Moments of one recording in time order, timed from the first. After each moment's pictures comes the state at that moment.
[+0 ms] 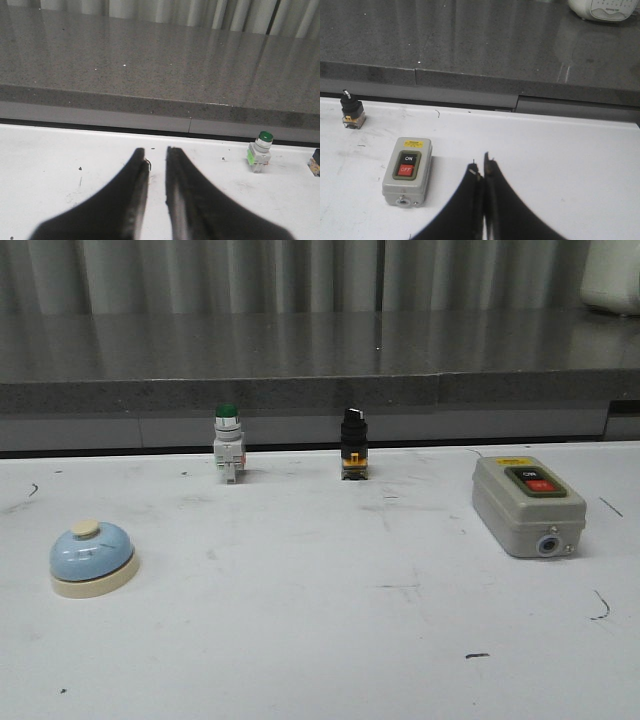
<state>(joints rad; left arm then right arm) 0.02 0.42 -0.39 -0.10 0.23 -0.03 -0.01 0.43 -0.48 0.04 0.38 -0.08</state>
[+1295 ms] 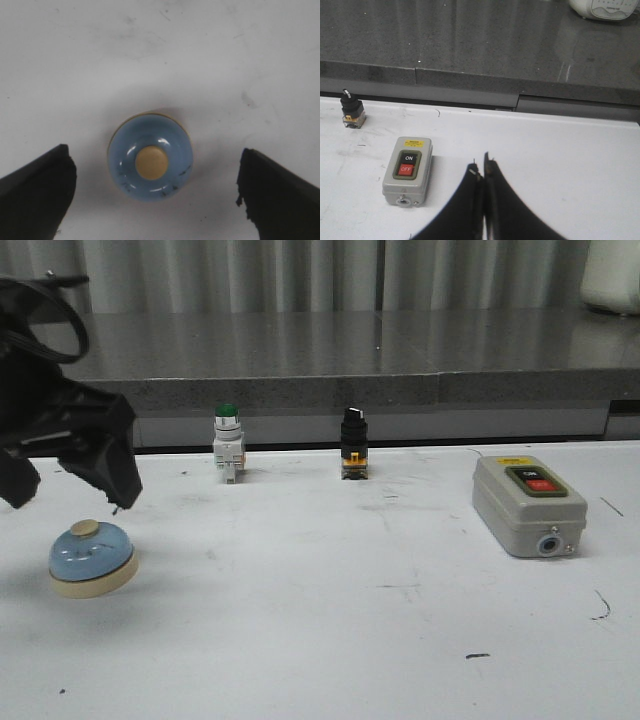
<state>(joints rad) -0.33 1.62 -0.97 -0.10 0.54 -0.03 -0.01 0.43 -0.48 0.04 0.38 -0.08</state>
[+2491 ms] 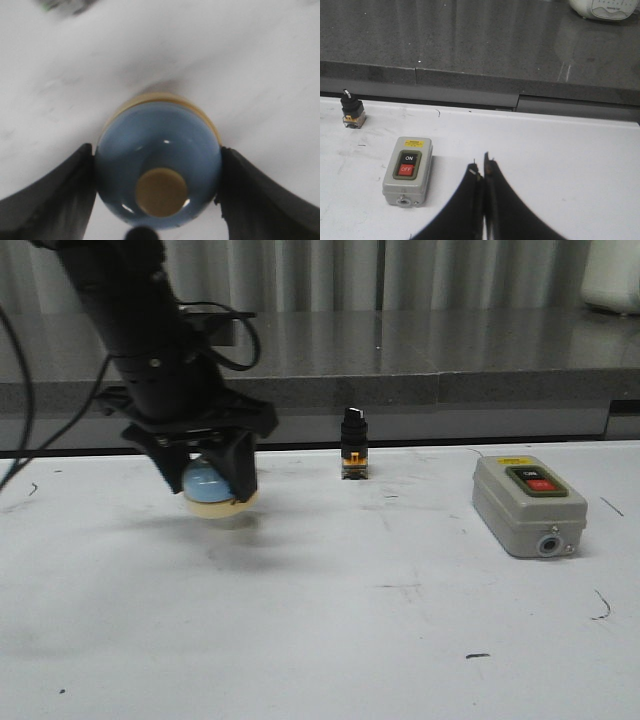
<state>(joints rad) -0.48 1.98 -1.48 -0.09 0.79 0.04 -0.01 0.43 -0.48 0.04 0.38 -0.08</state>
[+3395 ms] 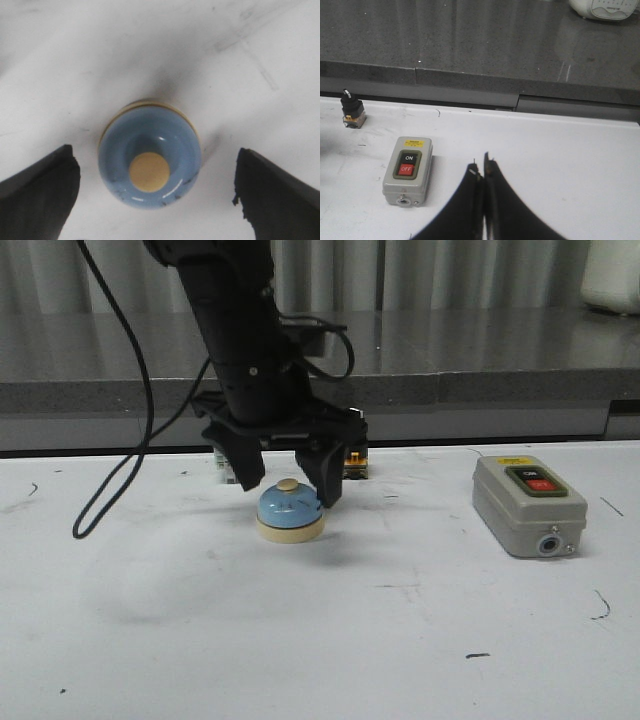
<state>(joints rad) -0.57 2.13 -1.73 -0.08 0.90 0.04 -0.01 0.43 -0.48 0.04 0.38 -0.08</state>
